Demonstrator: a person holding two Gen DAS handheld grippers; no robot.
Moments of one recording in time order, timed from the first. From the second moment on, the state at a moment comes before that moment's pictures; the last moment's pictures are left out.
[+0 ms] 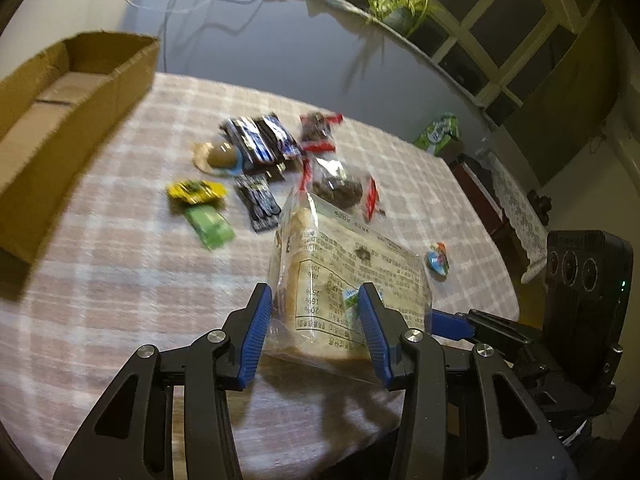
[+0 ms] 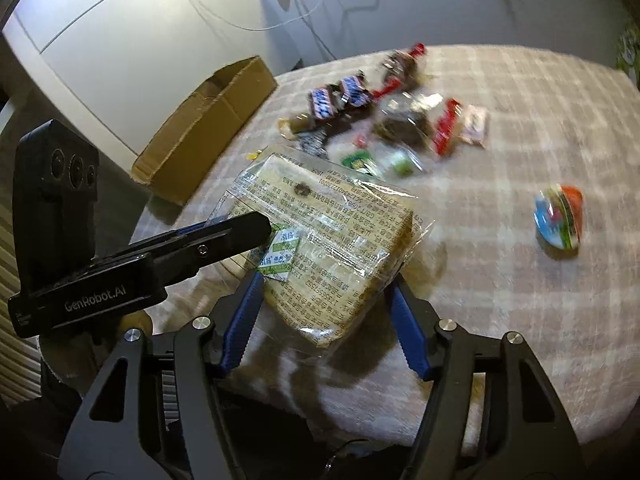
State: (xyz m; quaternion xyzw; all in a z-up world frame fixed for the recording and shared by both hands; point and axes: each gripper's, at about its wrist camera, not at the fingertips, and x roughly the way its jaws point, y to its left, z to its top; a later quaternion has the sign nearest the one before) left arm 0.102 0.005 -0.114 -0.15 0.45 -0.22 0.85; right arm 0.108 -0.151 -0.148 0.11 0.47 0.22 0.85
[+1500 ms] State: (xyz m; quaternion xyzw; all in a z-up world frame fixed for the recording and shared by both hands) left arm 0.136 0.219 -0.075 -0.23 0.34 0.00 0.91; right arm 0.241 0.110 -0.091 -0.07 0.40 0.42 0.81
